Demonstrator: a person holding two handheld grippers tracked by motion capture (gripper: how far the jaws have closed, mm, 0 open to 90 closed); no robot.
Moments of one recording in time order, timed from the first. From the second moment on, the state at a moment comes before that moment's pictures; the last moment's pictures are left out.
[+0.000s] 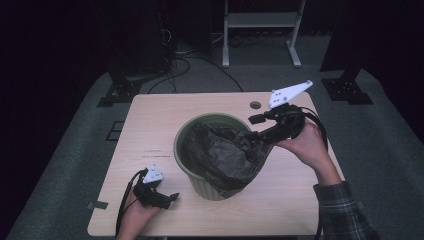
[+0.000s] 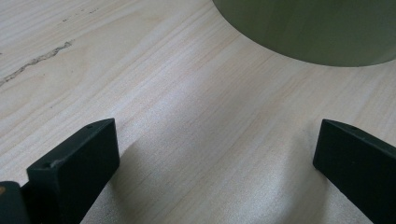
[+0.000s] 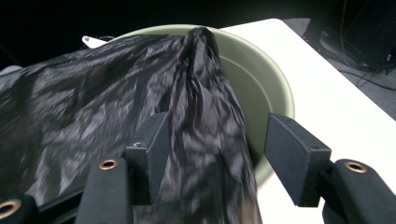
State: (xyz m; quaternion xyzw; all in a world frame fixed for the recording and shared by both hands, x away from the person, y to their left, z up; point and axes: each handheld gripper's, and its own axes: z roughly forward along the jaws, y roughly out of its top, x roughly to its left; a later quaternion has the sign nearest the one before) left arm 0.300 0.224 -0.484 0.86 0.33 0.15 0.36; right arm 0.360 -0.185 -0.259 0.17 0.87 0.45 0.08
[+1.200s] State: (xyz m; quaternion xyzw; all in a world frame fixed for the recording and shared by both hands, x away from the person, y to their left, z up) left arm 0.299 0.224 -0.483 0.86 0.33 0.15 0.36; right arm 0.382 -0.222 -0.297 0.24 0.85 0.47 0.07
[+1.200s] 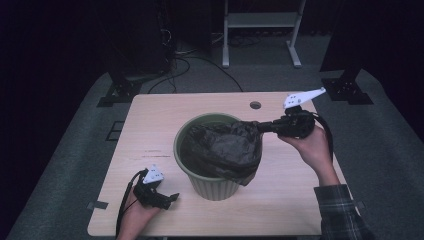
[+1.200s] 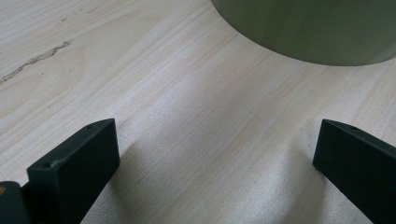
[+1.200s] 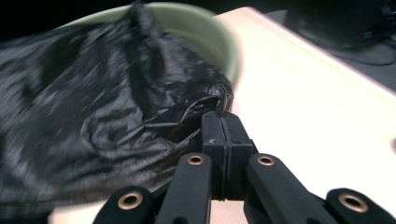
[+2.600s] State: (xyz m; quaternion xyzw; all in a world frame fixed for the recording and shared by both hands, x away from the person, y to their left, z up) left arm 0.286 0.241 -0.436 0.85 0.30 0.10 0.42; right arm 0.416 -0.233 -0.288 0.31 0.80 0.50 0.11
